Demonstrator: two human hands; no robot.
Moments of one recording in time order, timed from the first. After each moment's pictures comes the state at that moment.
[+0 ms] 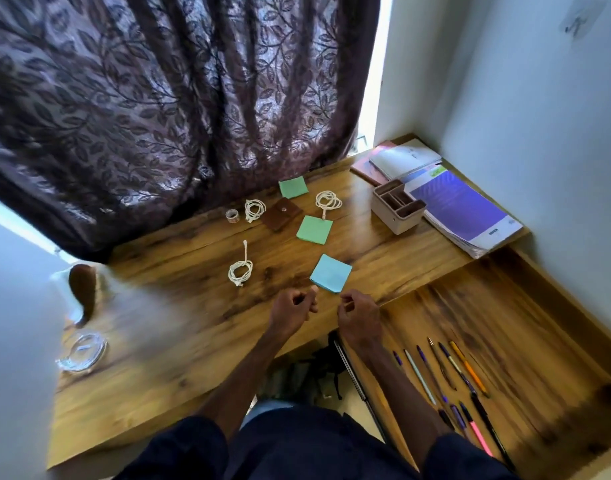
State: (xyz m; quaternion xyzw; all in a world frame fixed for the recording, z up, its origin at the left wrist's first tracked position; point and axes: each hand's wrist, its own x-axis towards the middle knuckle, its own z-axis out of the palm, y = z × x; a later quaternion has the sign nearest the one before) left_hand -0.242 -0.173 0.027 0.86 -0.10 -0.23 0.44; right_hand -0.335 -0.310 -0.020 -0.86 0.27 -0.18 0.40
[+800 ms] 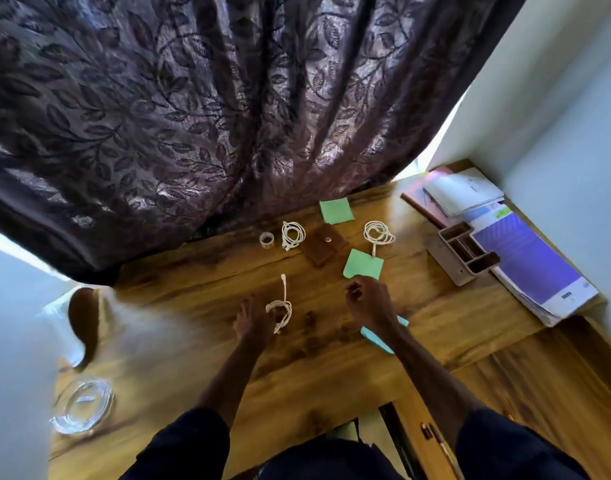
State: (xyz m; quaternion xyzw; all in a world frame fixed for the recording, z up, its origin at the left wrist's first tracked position) left_hand -0.022 -0.068 -0.044 0.96 0.01 -0.21 0.16; right_hand -0.110 -0.312 -0.002 -0.92 0.20 -0.07 0.33
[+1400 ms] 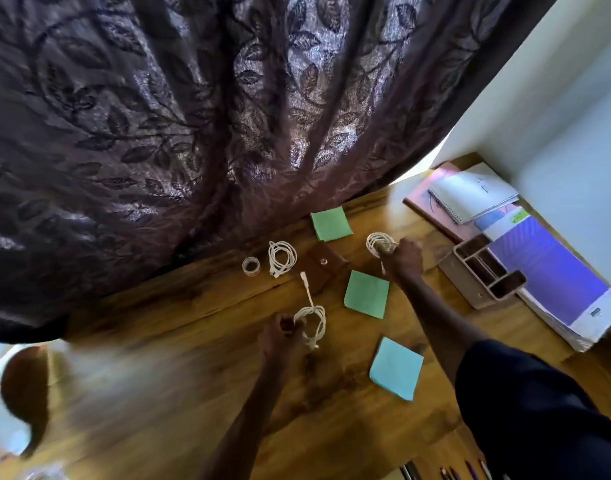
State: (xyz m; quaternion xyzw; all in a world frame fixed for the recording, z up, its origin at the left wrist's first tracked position) left_hand 0.005 -0.146 -0.038 0.86 0.06 -0.22 0.45; right_hand 0.027 -0.454 -0.049 -0.83 0.49 -0.05 0.28
